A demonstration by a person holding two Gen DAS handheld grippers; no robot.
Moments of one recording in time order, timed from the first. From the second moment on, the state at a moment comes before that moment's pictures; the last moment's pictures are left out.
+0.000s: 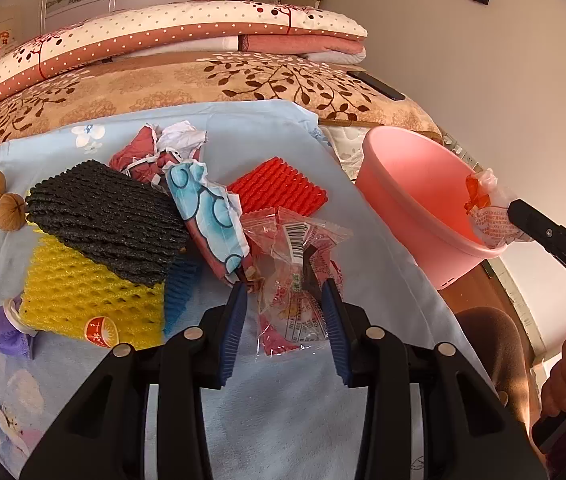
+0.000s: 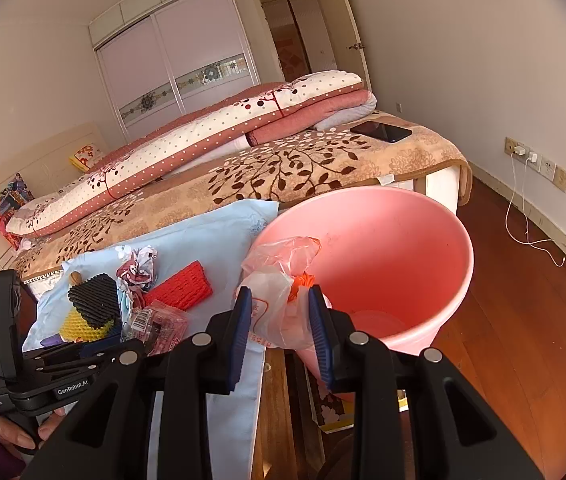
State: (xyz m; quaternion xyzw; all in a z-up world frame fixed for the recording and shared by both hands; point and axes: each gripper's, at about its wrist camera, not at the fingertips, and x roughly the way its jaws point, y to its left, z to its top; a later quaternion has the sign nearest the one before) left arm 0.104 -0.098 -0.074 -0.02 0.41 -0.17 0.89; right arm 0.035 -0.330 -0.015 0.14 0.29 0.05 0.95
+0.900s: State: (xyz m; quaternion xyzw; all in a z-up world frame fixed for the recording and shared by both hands) left arm 0.113 -0.181 -0.001 0.00 0.29 -0.26 0.92; right arm 0.045 -0.355 -0.015 0.12 0.27 0.01 0.96
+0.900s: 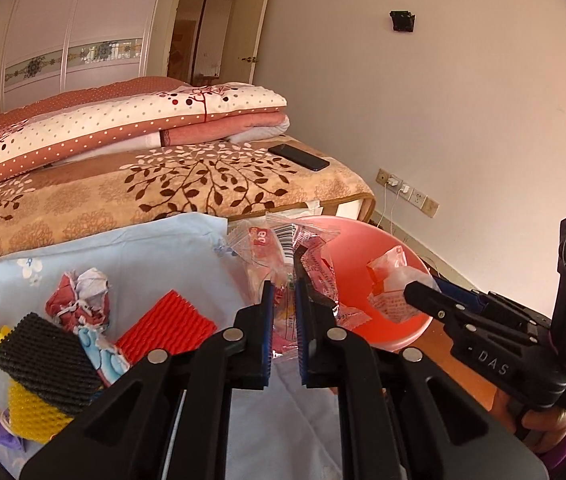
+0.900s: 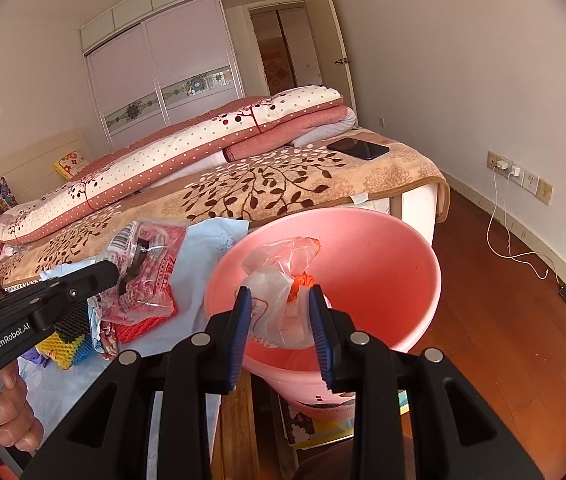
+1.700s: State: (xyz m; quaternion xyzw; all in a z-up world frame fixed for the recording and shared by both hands) left arm 0.145 -0.227 -0.013 -0.02 0.31 -0.29 0.91; right arm 0.064 -0.386 -0.035 0.13 0.29 -0.03 0.95
